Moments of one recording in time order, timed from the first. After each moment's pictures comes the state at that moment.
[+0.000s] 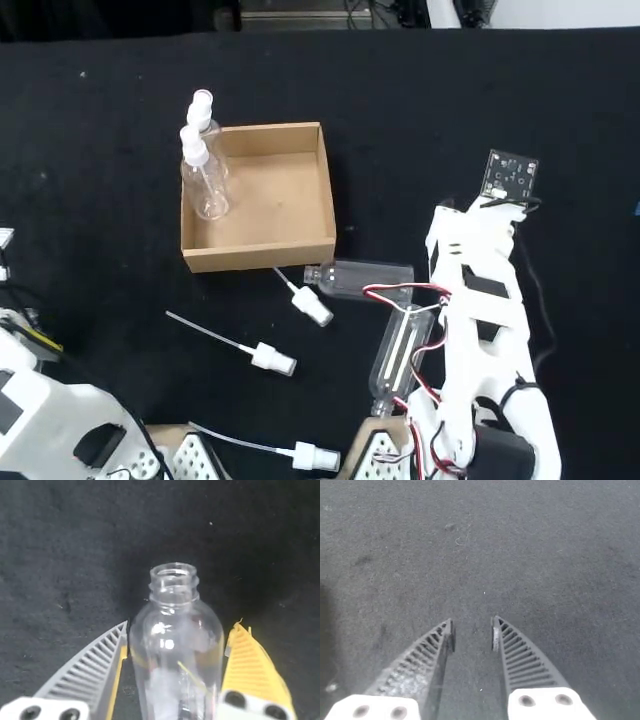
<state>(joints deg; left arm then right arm) -63.5 1.2 29.8 60.9 -64.3 14.7 -28.1 69.6 4.7 -2.5</state>
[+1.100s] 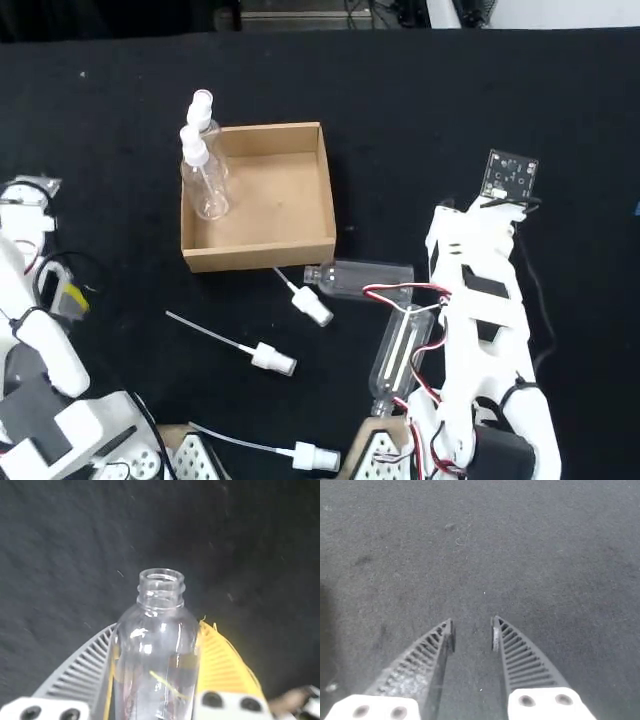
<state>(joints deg) -44.8 -12.4 29.4 72.7 -48.3 14.7 -28.1 69.6 4.7 -2.5</state>
